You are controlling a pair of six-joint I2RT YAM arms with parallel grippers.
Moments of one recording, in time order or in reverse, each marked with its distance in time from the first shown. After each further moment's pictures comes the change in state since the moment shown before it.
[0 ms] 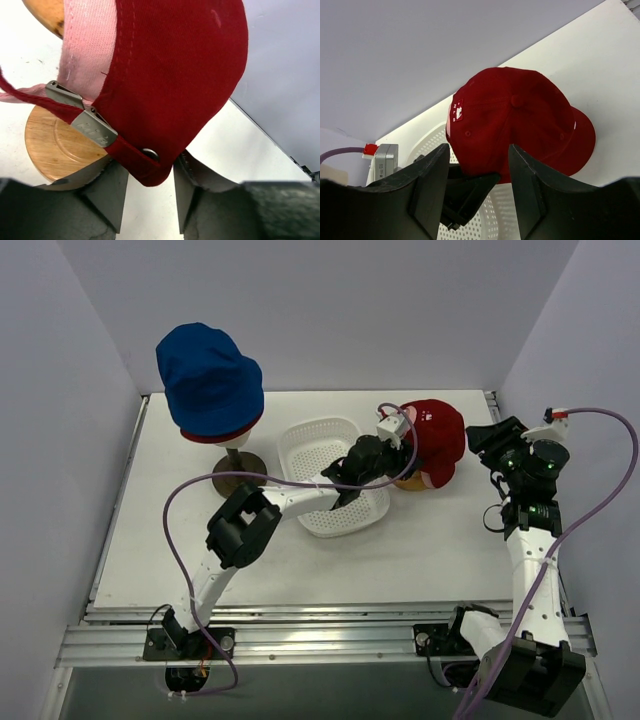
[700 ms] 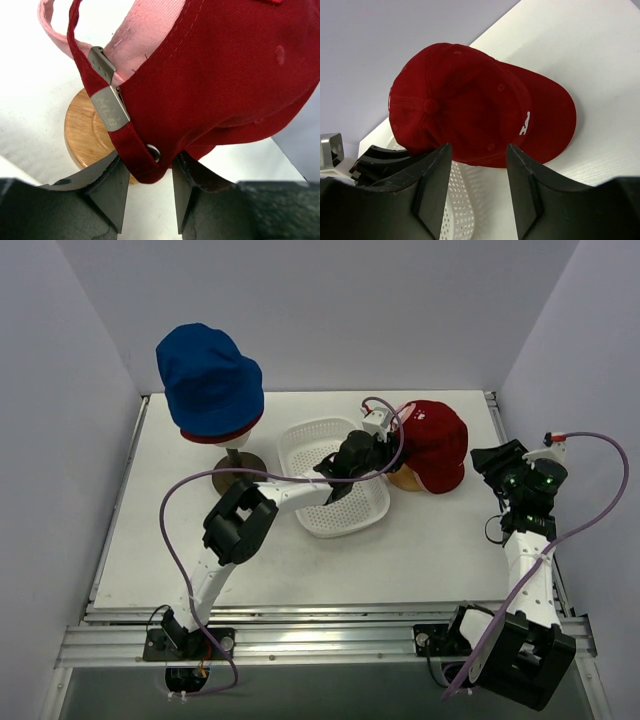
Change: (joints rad) left arm 0.054 0.000 -0.021 -0.016 -0.055 -0.069; right arm -0.119 0.037 -0.179 0.099 -0.079 0.004
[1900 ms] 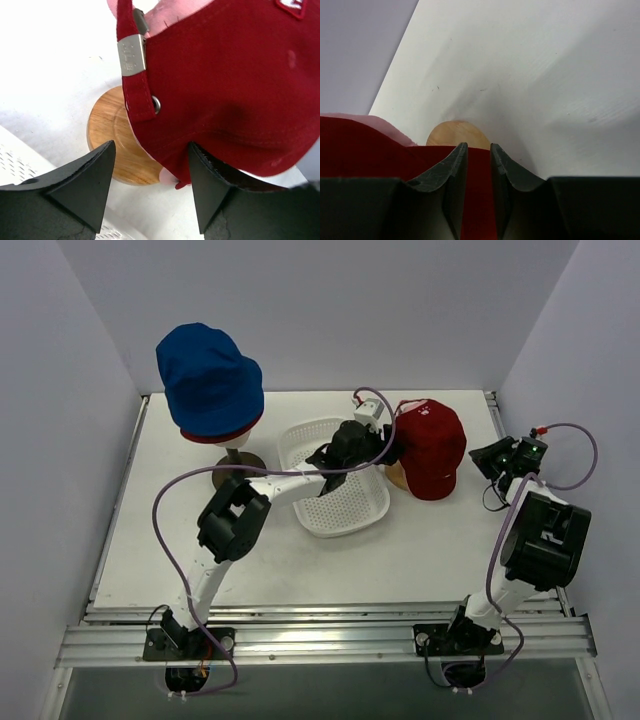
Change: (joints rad) left arm 0.040 -0.018 0.029 -0.077 0.015 0.004; right arm -0.010 0.669 0.204 0.193 0.058 0.096
